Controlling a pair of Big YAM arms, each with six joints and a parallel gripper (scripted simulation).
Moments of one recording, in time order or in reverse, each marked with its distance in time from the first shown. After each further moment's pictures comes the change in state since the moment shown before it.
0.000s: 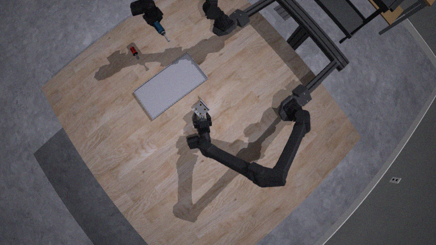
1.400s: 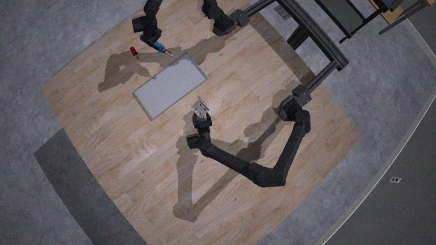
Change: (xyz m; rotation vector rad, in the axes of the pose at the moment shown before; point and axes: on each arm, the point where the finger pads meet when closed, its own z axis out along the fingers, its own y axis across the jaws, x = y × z) left arm 0.000 0.000 0.000 0.000 0.000 0.000; right arm 0.089 0.083 0.027 -0.239 0.012 -0.349
